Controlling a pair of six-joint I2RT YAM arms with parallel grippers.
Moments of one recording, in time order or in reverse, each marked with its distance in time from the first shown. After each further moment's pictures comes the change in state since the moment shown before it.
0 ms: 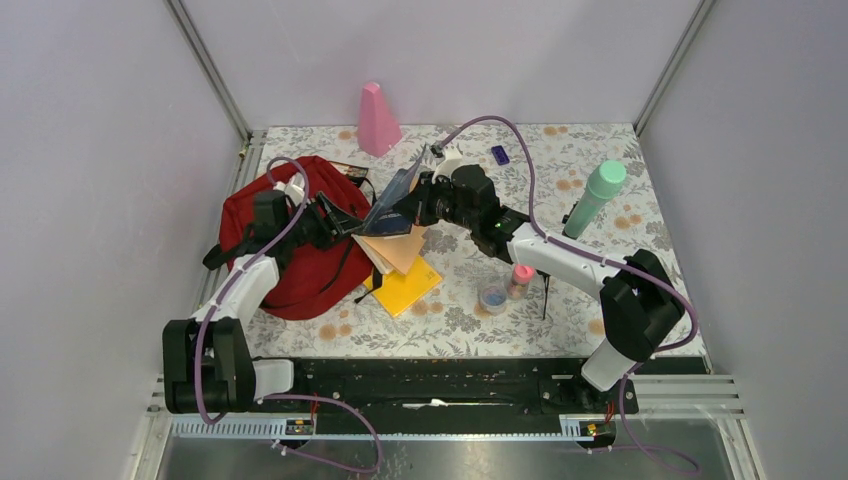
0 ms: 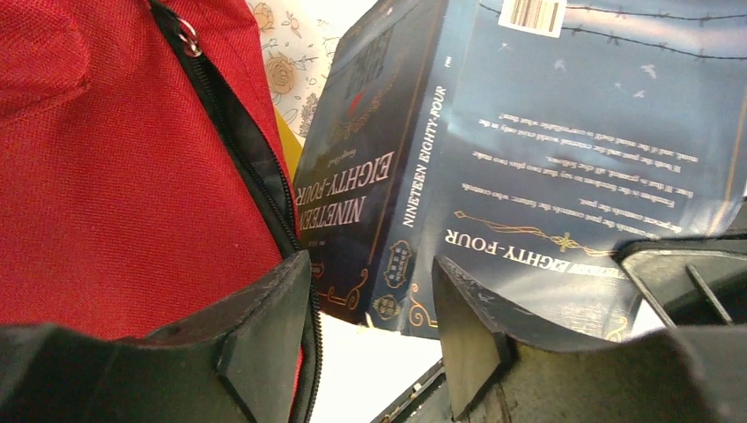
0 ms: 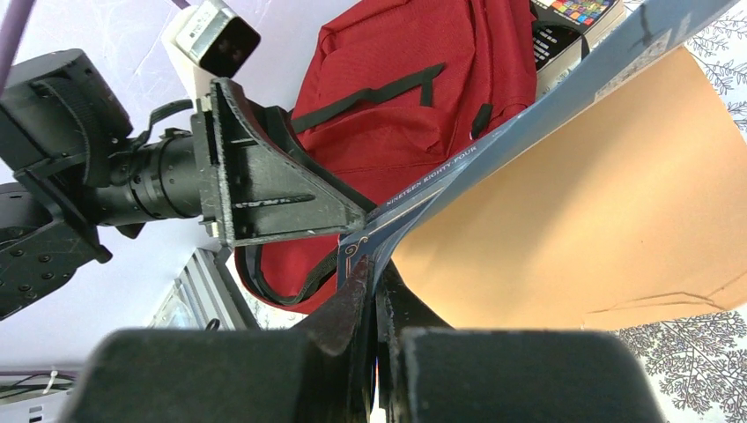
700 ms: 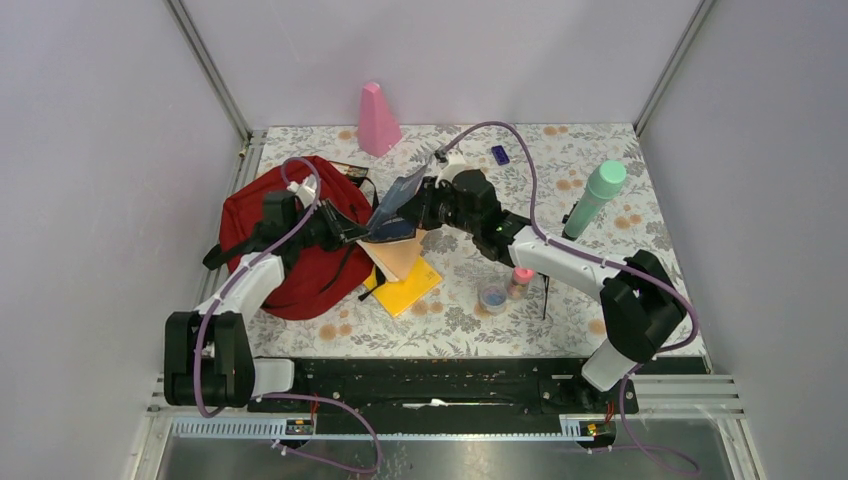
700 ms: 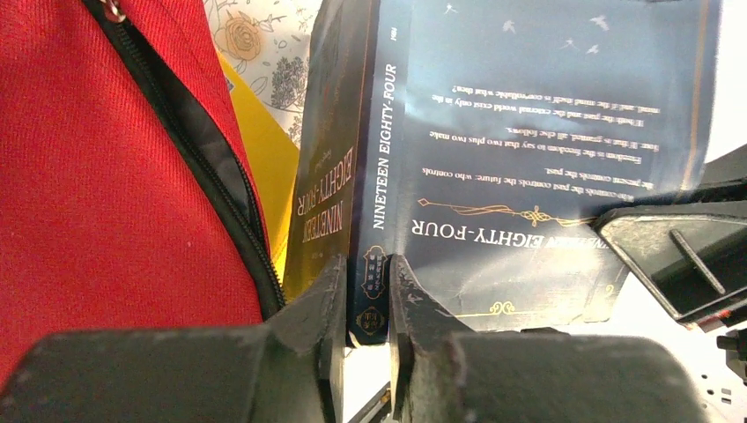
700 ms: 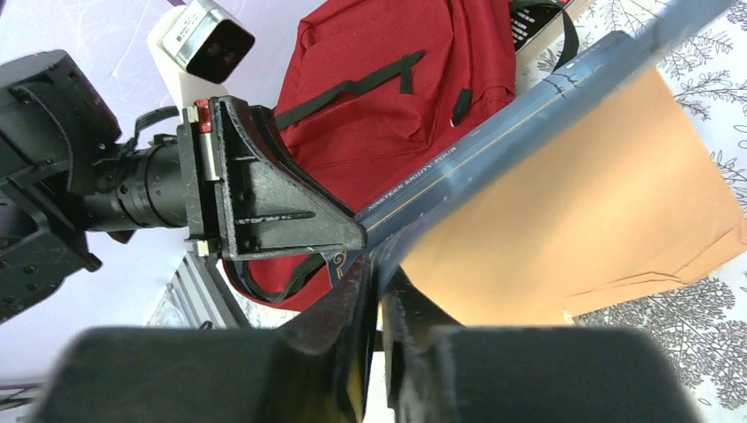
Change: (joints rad) left arm -0.050 0.046 -0.004 0.022 0.057 0.019; right arm -0.002 -0.006 -0.032 0.002 0.028 0.015
